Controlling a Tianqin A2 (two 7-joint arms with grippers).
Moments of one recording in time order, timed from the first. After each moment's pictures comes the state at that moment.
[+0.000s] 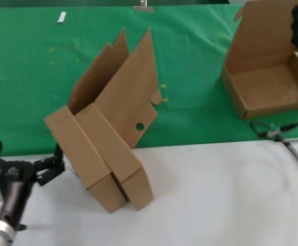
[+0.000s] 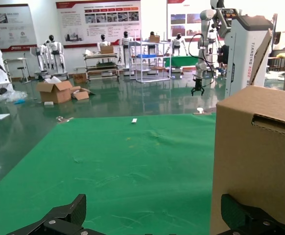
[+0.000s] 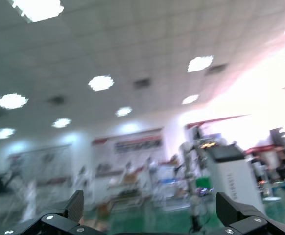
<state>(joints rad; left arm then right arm) 0.00 -0.30 1.60 -1.60 -1.80 0.00 0.00 0.79 0.22 -1.13 0.80 2.25 -0.82 -0.61</state>
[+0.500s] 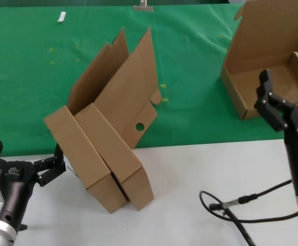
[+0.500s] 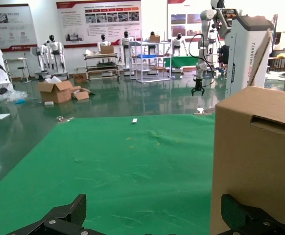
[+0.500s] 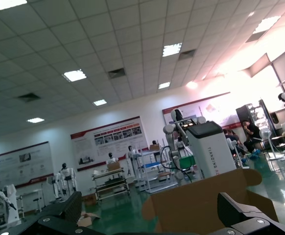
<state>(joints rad) 0.00 -0.30 1.60 -1.60 -1.80 0.00 0.00 0.21 0.01 -1.35 1.40 2.70 -0.56 -0.88</state>
